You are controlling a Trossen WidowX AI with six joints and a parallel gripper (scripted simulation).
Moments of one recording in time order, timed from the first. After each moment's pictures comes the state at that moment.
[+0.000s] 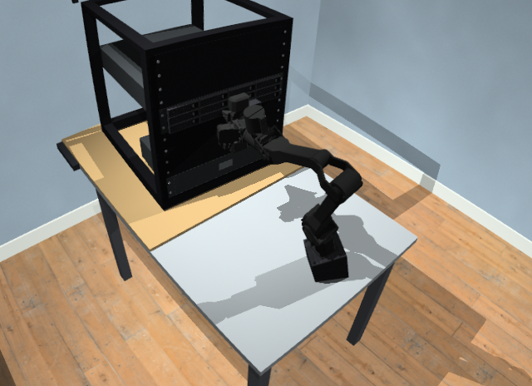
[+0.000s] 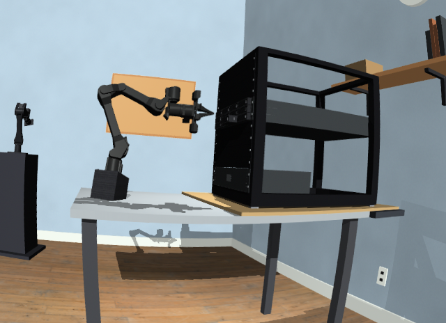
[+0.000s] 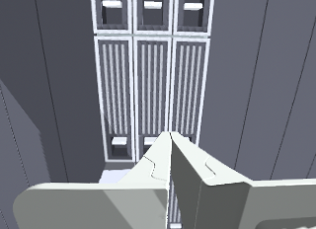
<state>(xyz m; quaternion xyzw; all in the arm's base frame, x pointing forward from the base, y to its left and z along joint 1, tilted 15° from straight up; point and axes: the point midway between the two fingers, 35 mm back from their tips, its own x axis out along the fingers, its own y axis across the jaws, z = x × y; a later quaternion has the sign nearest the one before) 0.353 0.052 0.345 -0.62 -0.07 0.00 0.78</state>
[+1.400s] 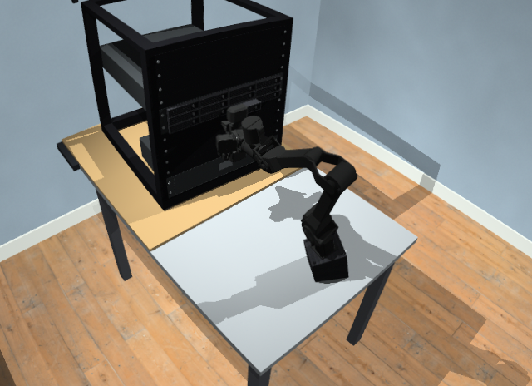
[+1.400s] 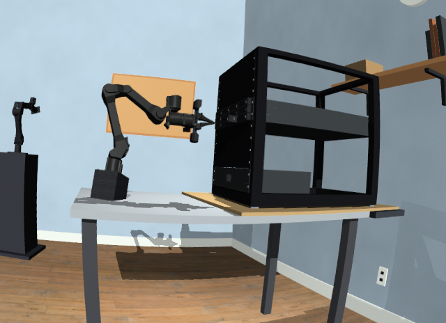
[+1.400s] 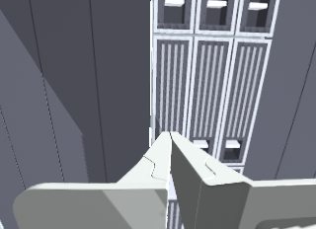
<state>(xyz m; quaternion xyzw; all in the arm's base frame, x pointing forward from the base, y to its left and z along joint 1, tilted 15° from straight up) 0.363 0.061 0.305 -0.62 -0.07 0.01 0.78</state>
